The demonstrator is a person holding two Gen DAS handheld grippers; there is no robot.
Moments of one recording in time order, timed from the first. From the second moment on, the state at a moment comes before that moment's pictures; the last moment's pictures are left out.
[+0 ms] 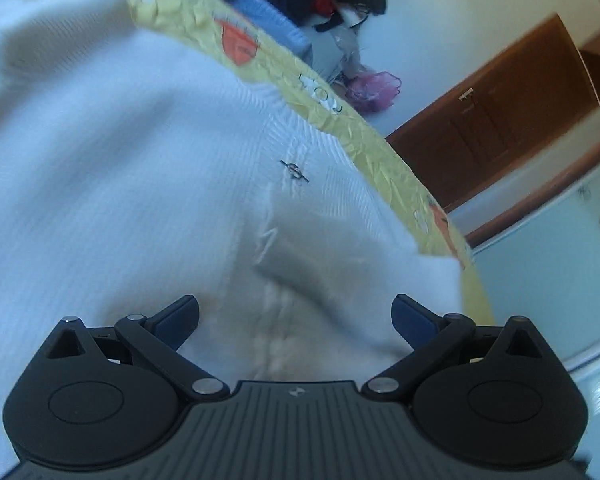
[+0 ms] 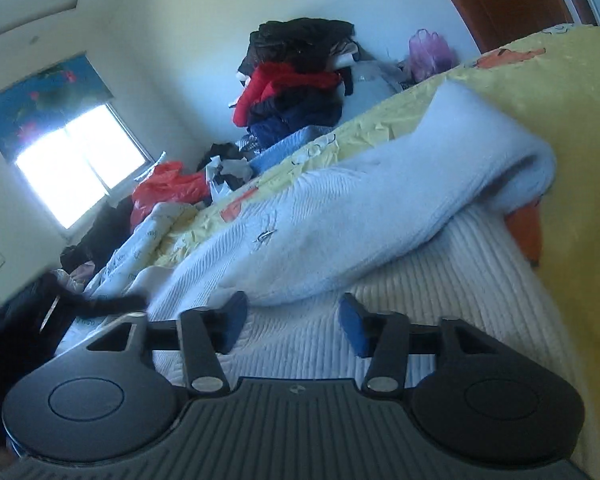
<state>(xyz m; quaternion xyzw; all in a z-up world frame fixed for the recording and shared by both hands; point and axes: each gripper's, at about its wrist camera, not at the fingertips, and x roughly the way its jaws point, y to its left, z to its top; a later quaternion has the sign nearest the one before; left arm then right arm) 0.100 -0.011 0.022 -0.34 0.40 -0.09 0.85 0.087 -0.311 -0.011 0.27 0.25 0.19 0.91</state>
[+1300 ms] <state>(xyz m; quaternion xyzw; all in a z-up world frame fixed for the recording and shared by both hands) 0.140 0.016 0.013 -0.07 0.33 0.01 0.94 0.088 -0.317 -0.018 0.30 0.26 0.19 0.90</state>
